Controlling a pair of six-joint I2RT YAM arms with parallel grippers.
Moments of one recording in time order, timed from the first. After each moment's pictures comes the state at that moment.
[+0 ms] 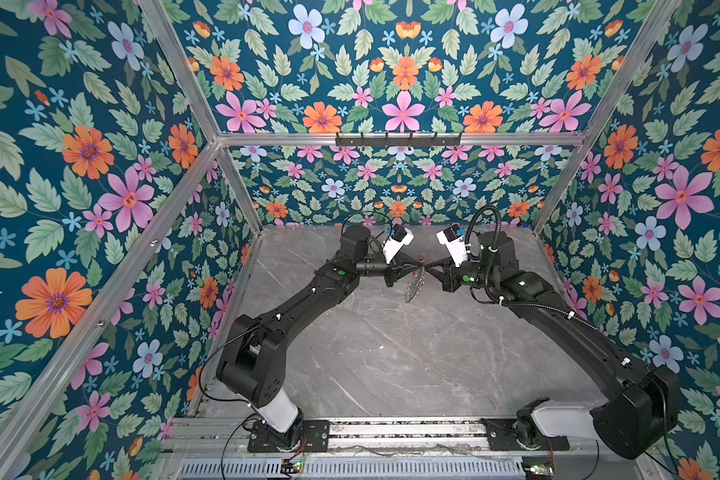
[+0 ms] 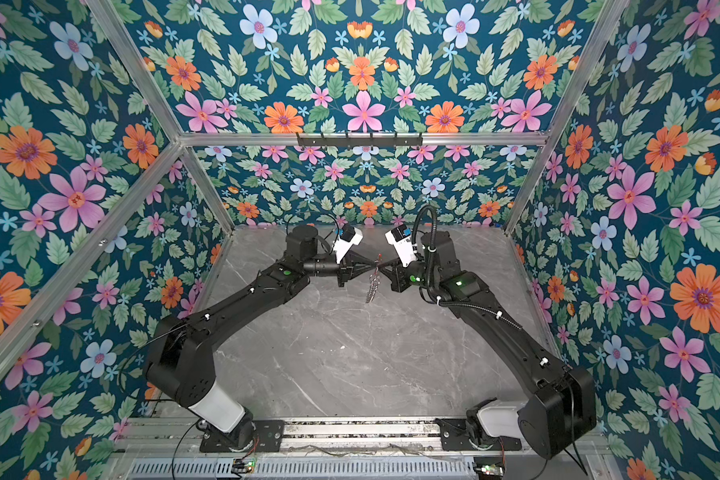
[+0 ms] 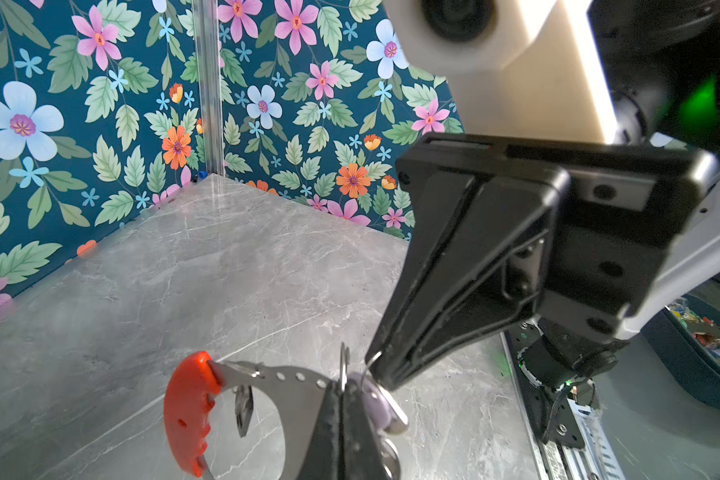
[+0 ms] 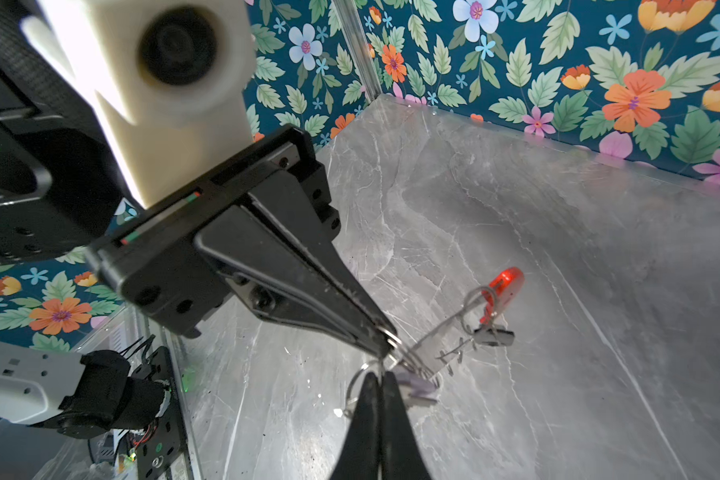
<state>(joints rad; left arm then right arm) -0.56 1.63 1.25 0.12 0.87 0.01 0.44 1.32 1.18 -0.33 -0.49 0.11</state>
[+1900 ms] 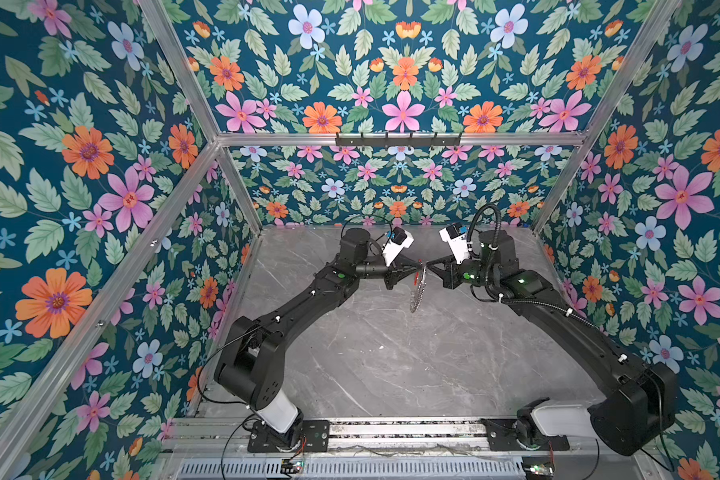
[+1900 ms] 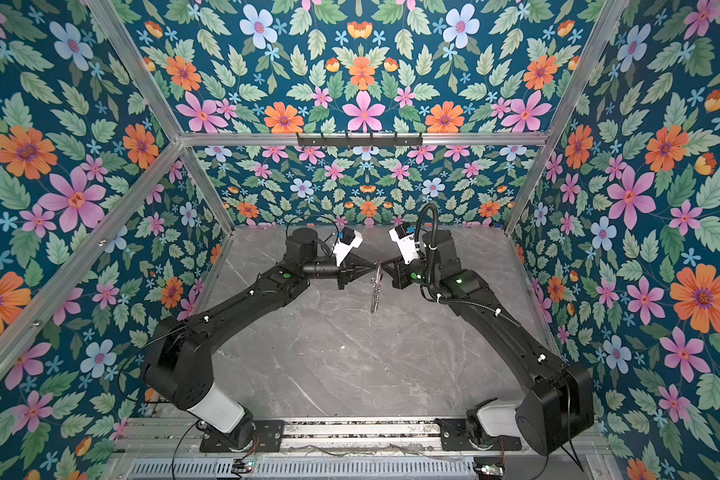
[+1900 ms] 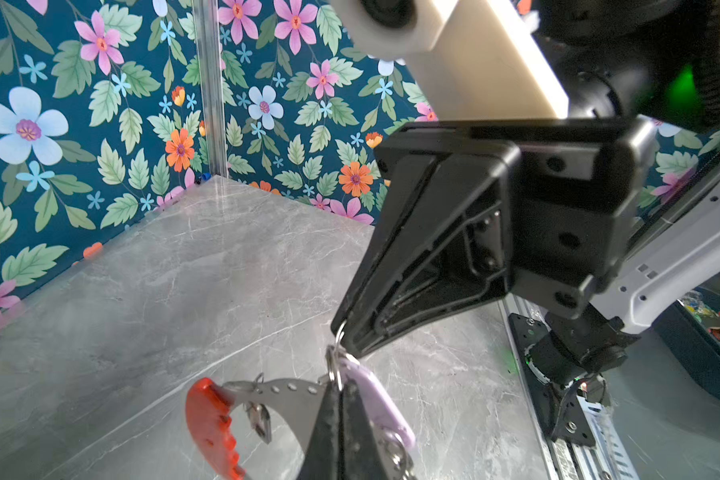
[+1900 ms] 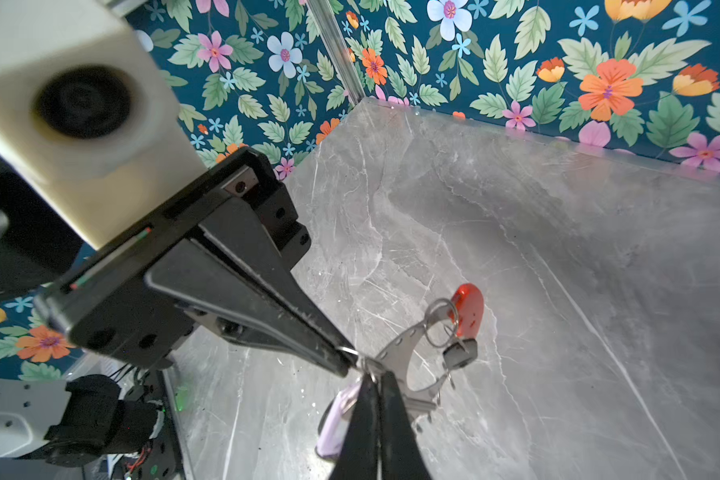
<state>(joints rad) -0.57 1.61 1.20 0.17 0.86 0.02 0.41 1.34 1.19 -0.32 -0.48 0.16</state>
